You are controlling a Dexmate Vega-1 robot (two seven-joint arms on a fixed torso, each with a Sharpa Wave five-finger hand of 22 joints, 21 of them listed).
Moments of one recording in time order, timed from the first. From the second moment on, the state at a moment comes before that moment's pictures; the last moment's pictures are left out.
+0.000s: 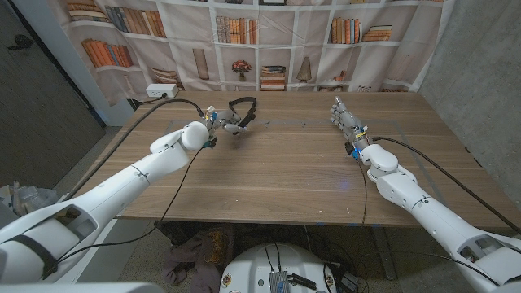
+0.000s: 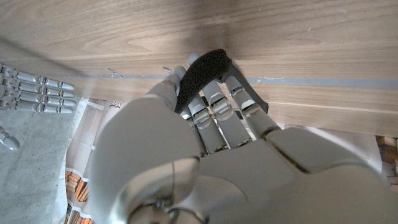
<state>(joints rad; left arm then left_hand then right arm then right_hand) 0.62 0.70 0.64 -1.60 0.22 0.26 -0.05 1.06 0.14 0.38 0.00 0.27 0.86 -0.09 0.52 0.17 1.07 -0.21 0.33 0.21 1.11 -0.21 0.21 0.19 0.48 -0.05 0.30 0.19 -0.80 -0.53 -0.43 -1.28 0.51 0.27 -0.03 0.34 0.07 -0.08 -0.05 0.21 -0.02 0.09 0.19 0.19 0.06 0.07 0.21 0.18 -0.03 0.05 0.18 0.18 0.03 0.07 0.19 0.18</state>
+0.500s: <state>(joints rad) 0.62 0.68 0.63 -1.62 0.12 0.25 0.02 1.07 0.13 0.39 0.00 0.27 0.88 -0.08 0.50 0.18 1.07 -0.20 0.33 0.21 1.11 -0.21 0.21 0.19 0.50 -0.05 0.31 0.19 -0.80 -0.54 -0.44 -1.27 0.49 0.29 -0.02 0.34 0.07 -0.08 -0.05 0.21 -0.02 0.09 0.19 0.19 0.06 0.07 0.21 0.18 -0.03 0.05 0.18 0.18 0.03 0.07 0.19 0.18</state>
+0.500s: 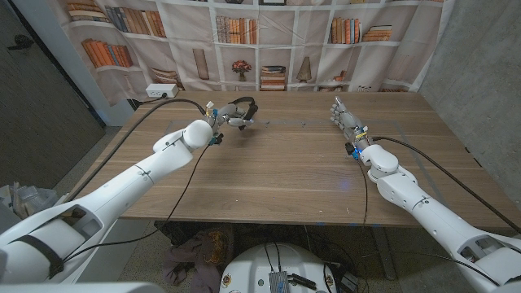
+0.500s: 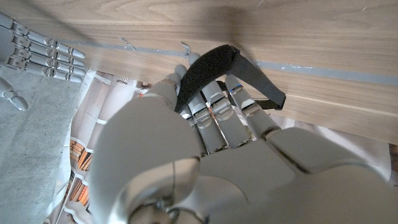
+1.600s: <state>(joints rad) 0.56 0.57 0.69 -1.50 0.01 0.09 0.03 1.08 0.12 0.39 0.00 0.29 0.91 -0.08 0.47 0.18 1.07 -0.20 0.32 0.23 1.11 -0.21 0.20 0.19 0.51 -0.05 0.32 0.20 -0.84 -0.68 -0.44 -1.50 0.34 0.16 -0.10 0.43 0.08 -0.05 -0.11 0.20 0.15 0.07 0.23 0.19 0.24 0.04 0.27 0.19 0.04 -0.02 0.20 0.18 0.12 0.02 0.22 0.18</state>
